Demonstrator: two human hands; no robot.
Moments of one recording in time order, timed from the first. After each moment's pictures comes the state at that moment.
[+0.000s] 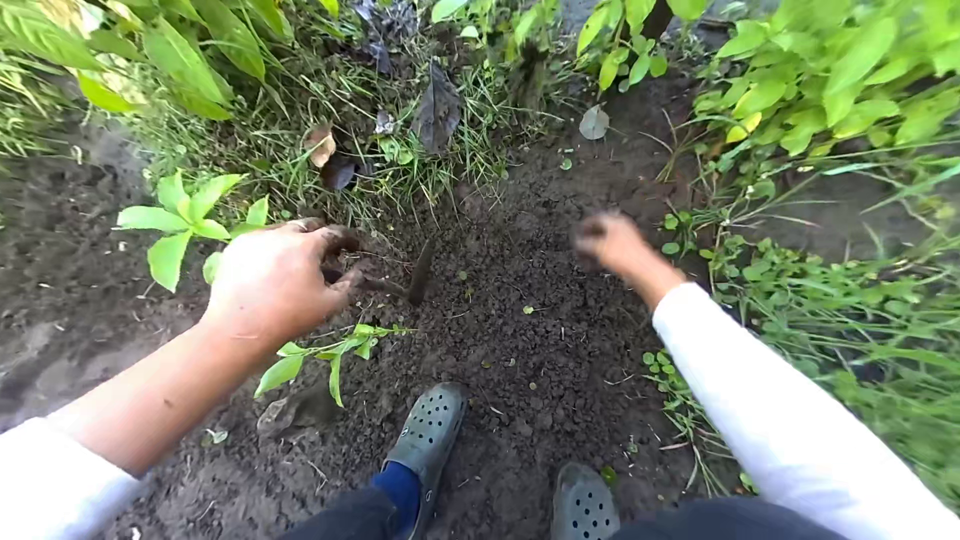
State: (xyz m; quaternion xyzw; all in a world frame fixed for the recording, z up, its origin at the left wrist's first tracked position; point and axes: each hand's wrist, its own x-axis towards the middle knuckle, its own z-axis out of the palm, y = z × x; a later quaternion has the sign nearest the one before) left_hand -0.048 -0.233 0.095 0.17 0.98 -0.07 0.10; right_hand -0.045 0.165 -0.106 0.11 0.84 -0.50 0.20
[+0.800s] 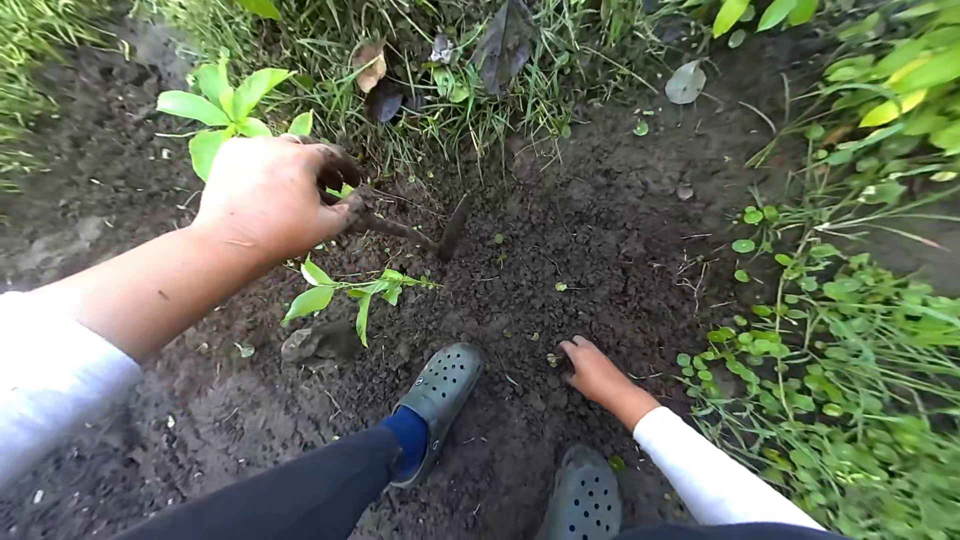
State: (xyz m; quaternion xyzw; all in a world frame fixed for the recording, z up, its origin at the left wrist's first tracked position) left_hand -0.049 -0.275 0.098 0.11 0.98 -0.06 0.12; right_hand 0.137 0.068 -0.192 -0.07 0.86 -0.25 0.45
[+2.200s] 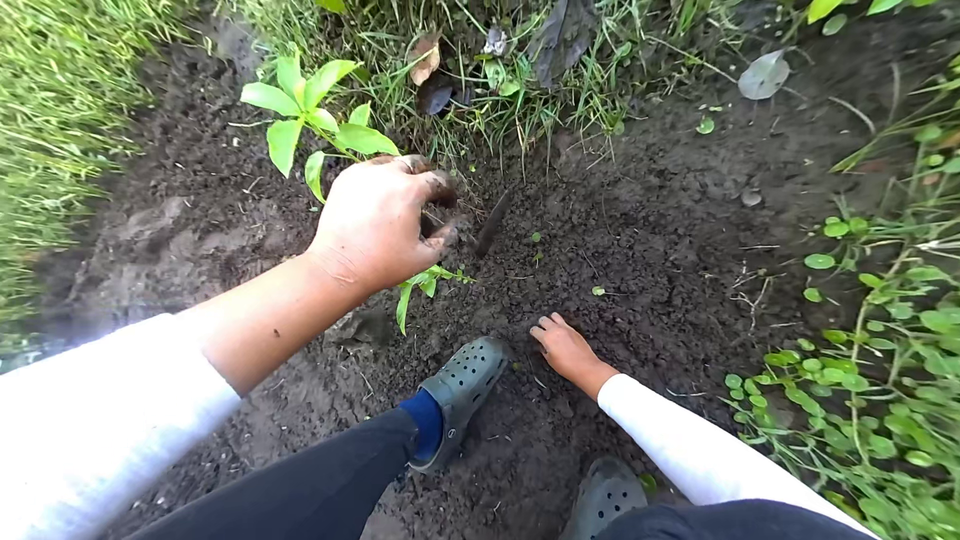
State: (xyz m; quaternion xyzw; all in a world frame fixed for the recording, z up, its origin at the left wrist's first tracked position) left_hand -0.017 -0.246 0.085 0.22 0.97 -0.01 0.06; right_hand 0.106 -0.025 -0.225 -0.27 0.88 -0.23 0.33
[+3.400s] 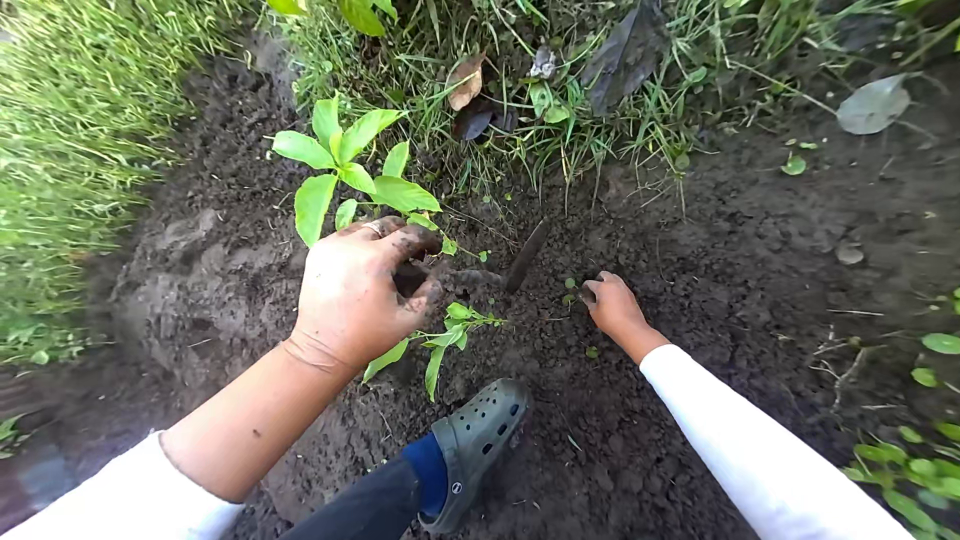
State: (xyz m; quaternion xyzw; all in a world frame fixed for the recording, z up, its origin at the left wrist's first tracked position) left_hand -0.022 -0.305 0.070 0.14 0.99 0.01 -0.03; right_hand -0.051 -0.036 -0.247 -0.11 0.91 -0.28 0.27
